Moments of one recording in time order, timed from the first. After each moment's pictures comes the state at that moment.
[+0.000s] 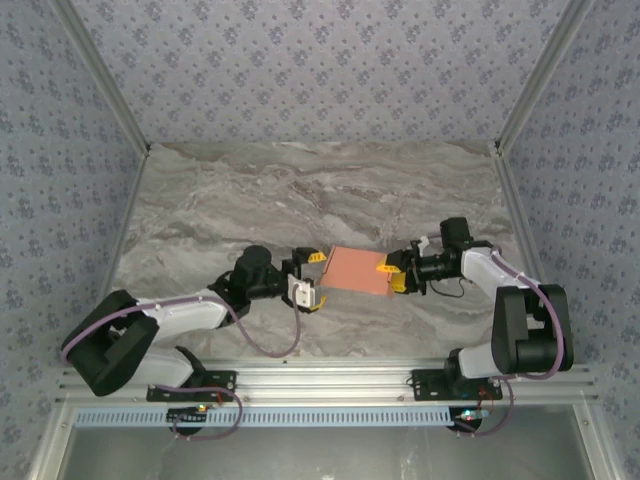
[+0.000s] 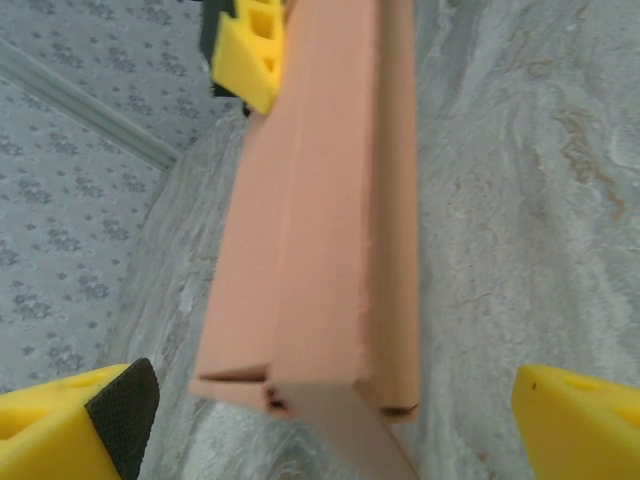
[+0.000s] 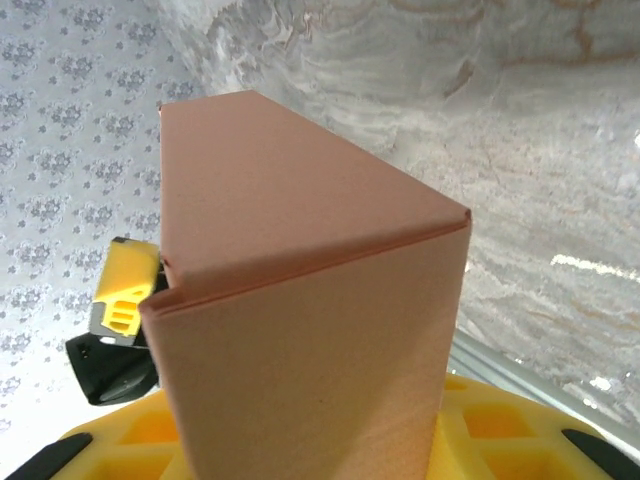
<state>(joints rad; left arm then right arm) -0.78 1.35 0.43 0.54 0.47 0.97 0.05 1.40 0.70 -0.62 -1.15 0.71</state>
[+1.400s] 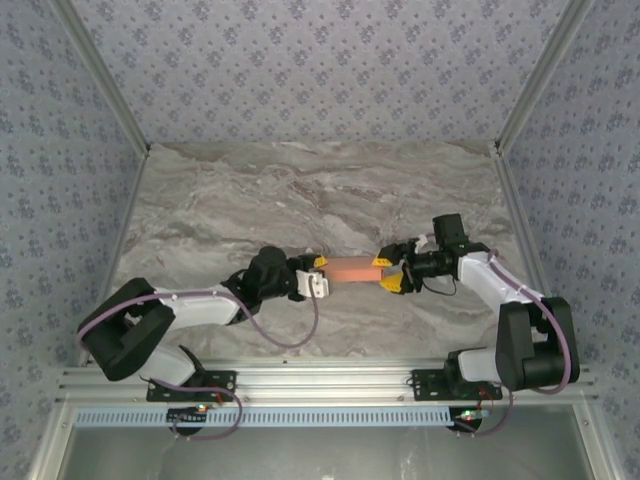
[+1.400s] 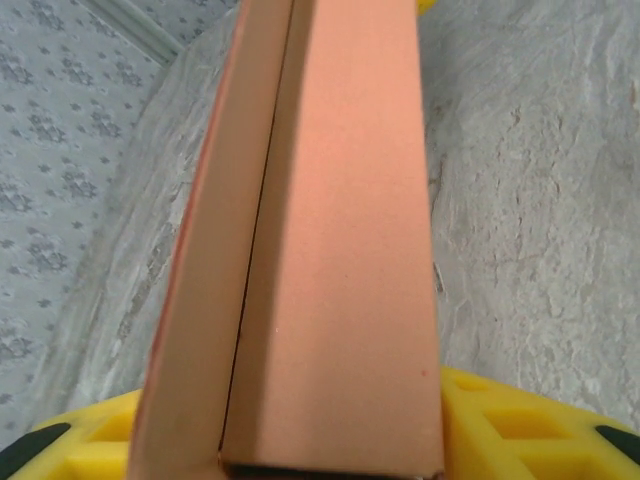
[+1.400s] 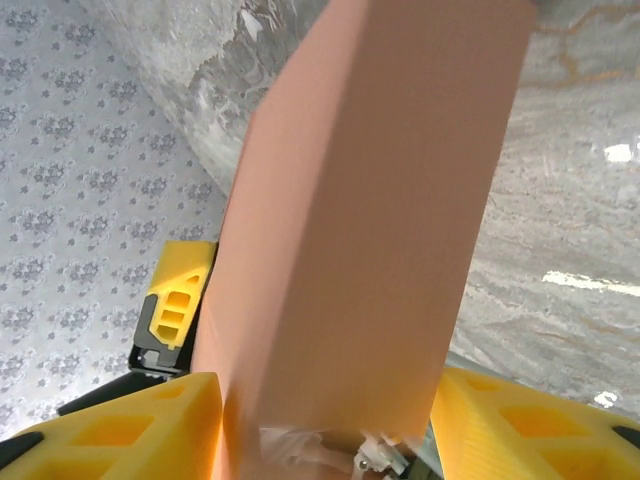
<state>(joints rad) -0.83 1.43 0.52 0.47 0.24 0.82 0.12 1.32 0.70 -0.51 -0.99 0.95</state>
